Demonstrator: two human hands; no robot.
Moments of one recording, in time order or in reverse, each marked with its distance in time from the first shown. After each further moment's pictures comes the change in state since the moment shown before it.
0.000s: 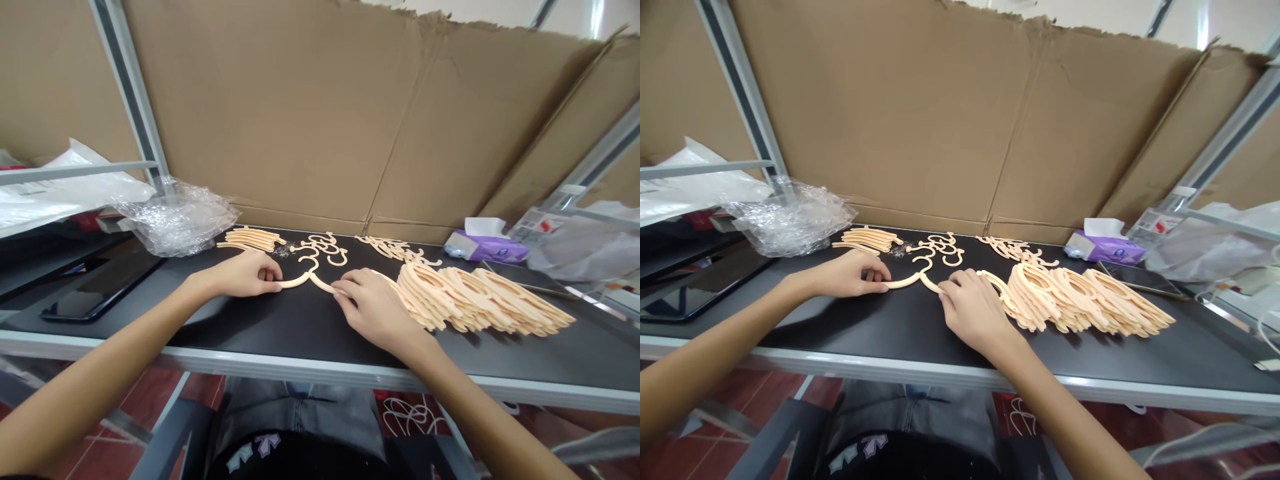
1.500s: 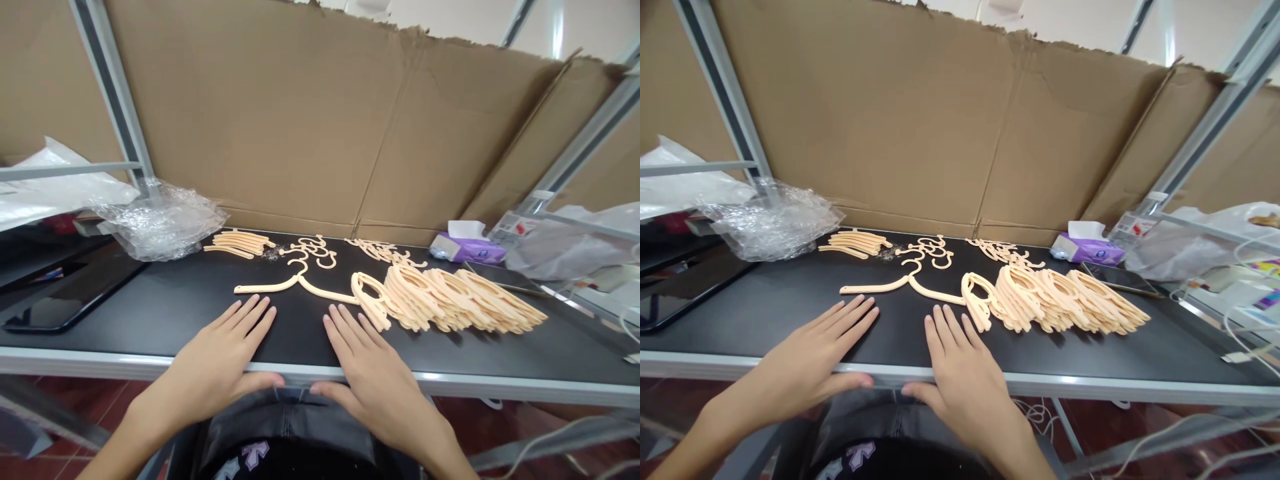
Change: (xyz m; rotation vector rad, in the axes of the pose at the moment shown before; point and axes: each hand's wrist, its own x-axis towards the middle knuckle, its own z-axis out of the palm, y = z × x) left_hand -0.087 0.057 0.073 0.580 0.211 0.081; right_hand -0.072 -0.025 0.005 -0.102 -0.173 -0.124
